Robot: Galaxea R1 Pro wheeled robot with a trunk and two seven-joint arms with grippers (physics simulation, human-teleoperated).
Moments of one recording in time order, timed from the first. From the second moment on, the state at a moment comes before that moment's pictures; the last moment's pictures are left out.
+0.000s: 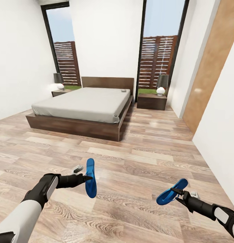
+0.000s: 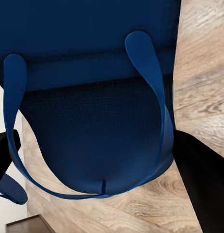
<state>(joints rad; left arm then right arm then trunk) -0.73 0.13 0.13 -0.59 0.08 0.76 -0.83 -0.71 -0.42 -0.03 -0.06 -0.66 0.55 0.92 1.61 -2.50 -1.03</state>
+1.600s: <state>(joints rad) -0.73 0.13 0.13 -0.58 0.08 0.76 -0.83 -0.71 -0.42 -0.03 -0.06 -0.66 0.55 0.92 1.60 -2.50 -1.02</state>
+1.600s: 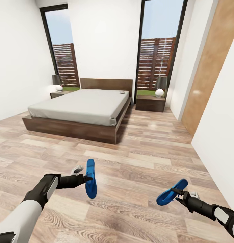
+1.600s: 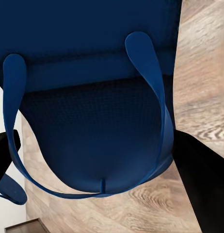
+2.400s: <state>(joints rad) -0.73 0.13 0.13 -0.58 0.08 0.76 -0.83 -0.71 -0.42 -0.03 -0.07 -0.65 0.55 0.92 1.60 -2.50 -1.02</state>
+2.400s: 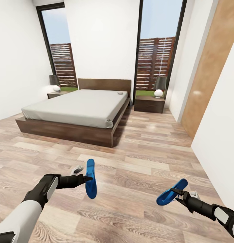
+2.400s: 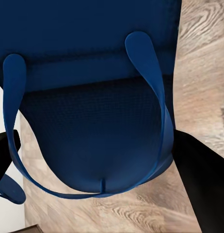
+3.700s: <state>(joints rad) -0.73 0.13 0.13 -0.58 0.08 0.76 -0.83 -0.71 -0.41 -0.03 -0.06 -0.65 0.54 0.91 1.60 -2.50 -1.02</state>
